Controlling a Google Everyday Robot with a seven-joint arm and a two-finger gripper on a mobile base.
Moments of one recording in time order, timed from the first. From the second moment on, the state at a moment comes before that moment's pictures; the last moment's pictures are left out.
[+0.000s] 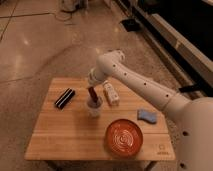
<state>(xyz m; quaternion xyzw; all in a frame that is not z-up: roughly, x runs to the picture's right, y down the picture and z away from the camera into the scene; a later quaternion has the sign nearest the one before) -0.093 -0.025 0.802 0.10 -0.31 -0.76 0.57</state>
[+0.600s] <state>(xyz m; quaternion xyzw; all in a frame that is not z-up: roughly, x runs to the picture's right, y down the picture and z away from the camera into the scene) -0.076 -0.016 0.794 0.13 -0.32 -0.74 0.58</state>
